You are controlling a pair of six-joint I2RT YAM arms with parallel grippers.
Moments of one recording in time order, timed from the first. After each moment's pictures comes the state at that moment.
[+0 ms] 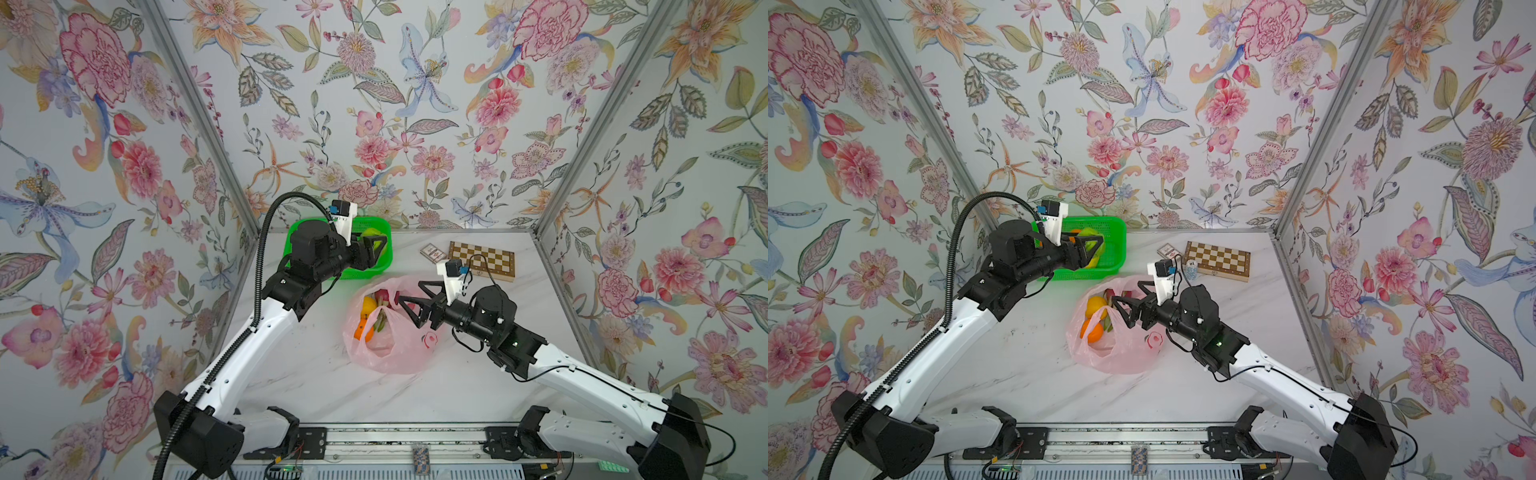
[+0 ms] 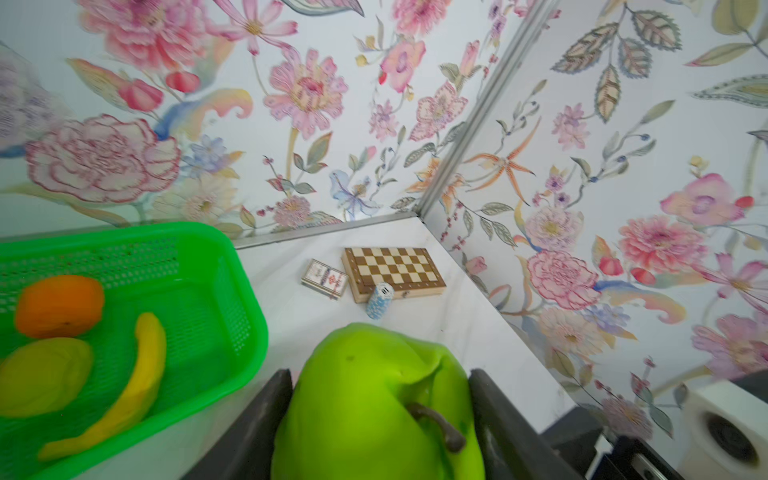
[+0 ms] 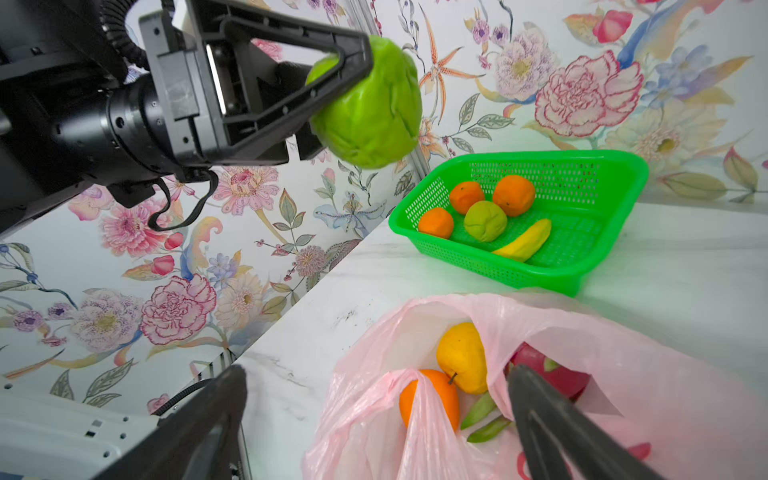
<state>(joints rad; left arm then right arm) -0.43 1.31 1.34 -0.26 0.25 -0.30 0.82 1.13 0.83 0.17 -0.20 0.46</state>
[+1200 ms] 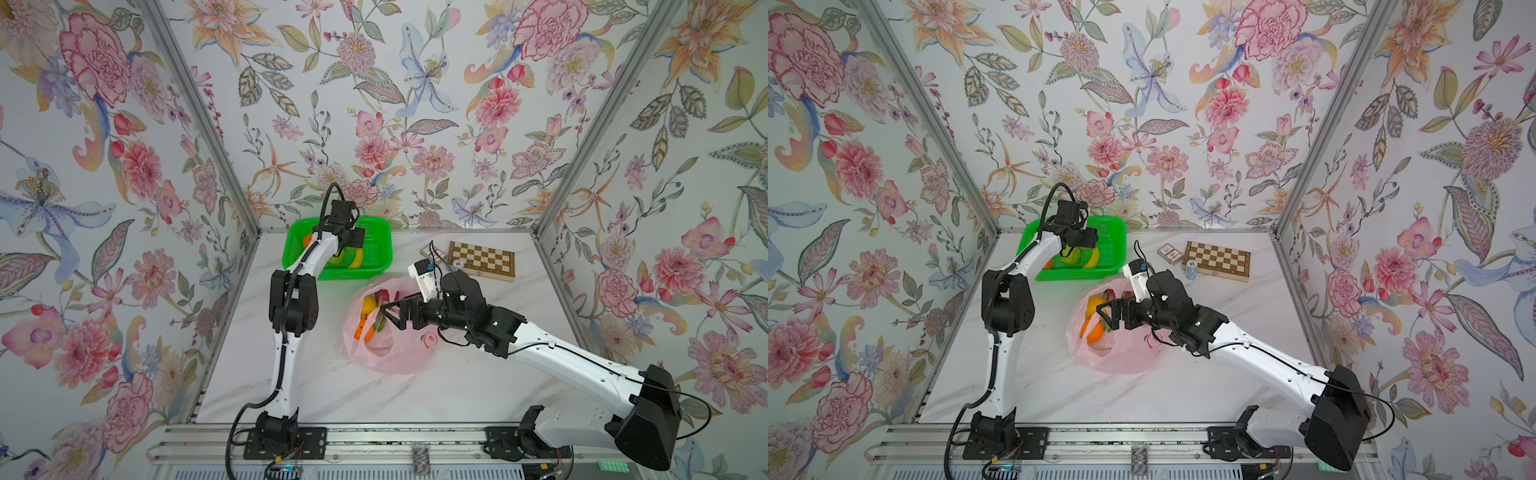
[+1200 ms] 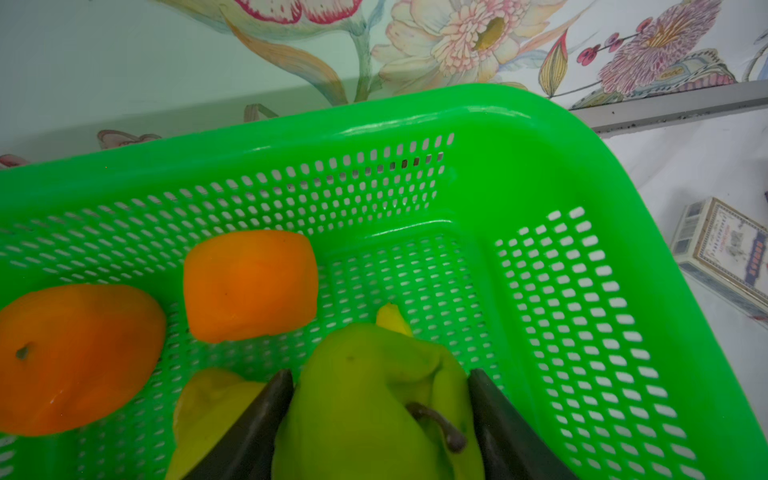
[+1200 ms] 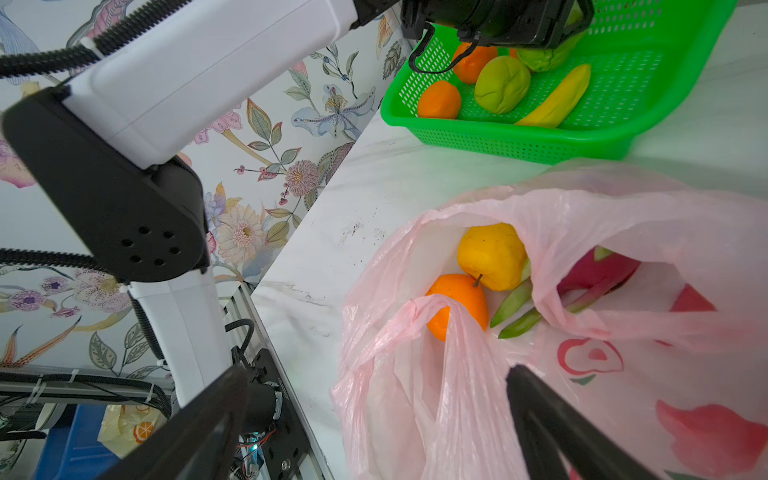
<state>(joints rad) -0.23 2.44 2.25 -0.60 0.03 -0.03 0.88 1.29 1.03 -0.16 -0.22 0.55</state>
